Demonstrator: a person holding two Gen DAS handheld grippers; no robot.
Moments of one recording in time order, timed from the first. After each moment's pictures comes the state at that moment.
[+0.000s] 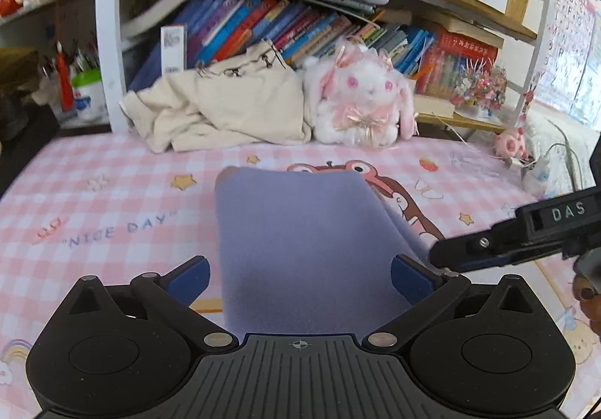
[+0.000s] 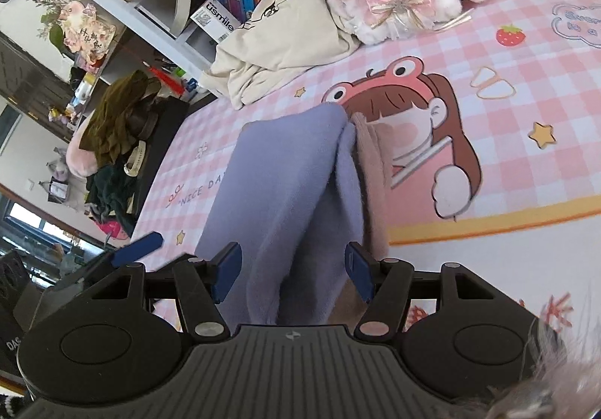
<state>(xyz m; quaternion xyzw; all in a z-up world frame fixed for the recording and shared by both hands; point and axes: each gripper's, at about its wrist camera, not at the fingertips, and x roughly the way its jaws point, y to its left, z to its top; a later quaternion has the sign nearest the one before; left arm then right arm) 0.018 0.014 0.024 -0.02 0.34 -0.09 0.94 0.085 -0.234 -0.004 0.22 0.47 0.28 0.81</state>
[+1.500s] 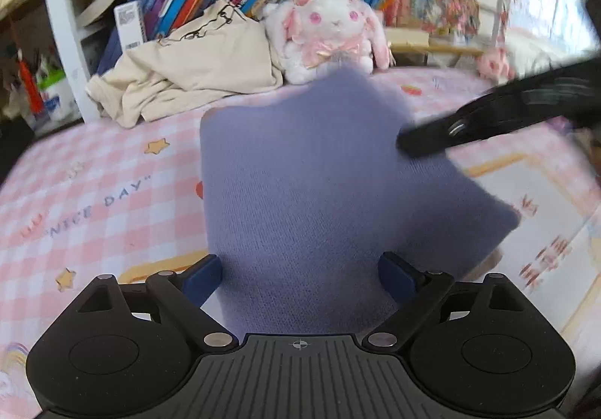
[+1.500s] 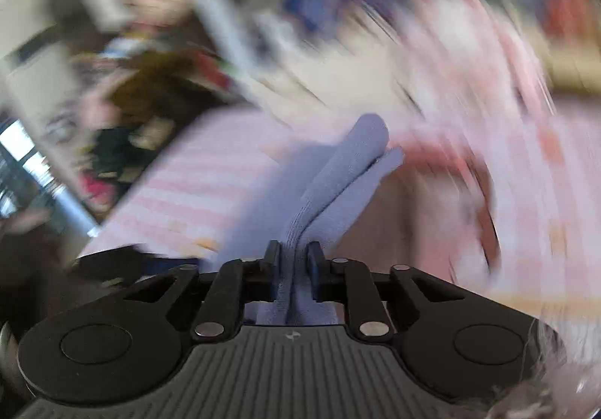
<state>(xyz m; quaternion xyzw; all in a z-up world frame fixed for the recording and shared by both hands) 0.004 0.001 -0.014 0.04 0.38 -0.12 0.91 0.040 -0.197 0.024 0.06 0.34 0.36 0.87</state>
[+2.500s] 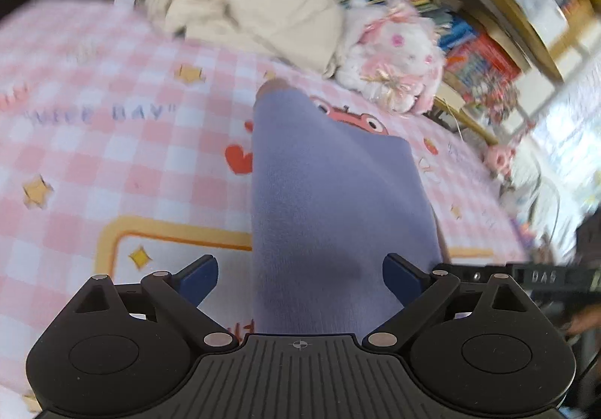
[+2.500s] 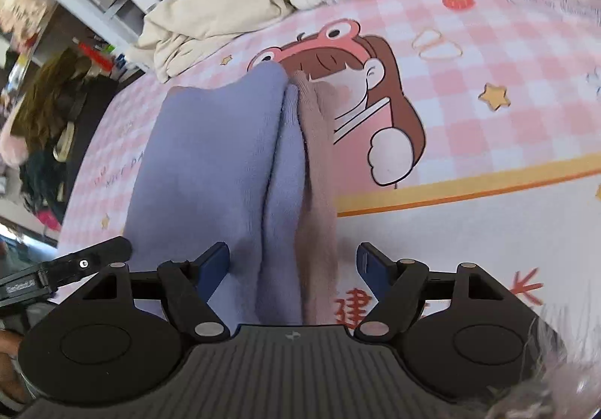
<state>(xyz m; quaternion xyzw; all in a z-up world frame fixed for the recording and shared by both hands) 0.053 0.079 -0.025 -0.22 0.45 -0.13 0.86 0.088 -0.229 -0.034 0.18 0.53 0.18 0.81</state>
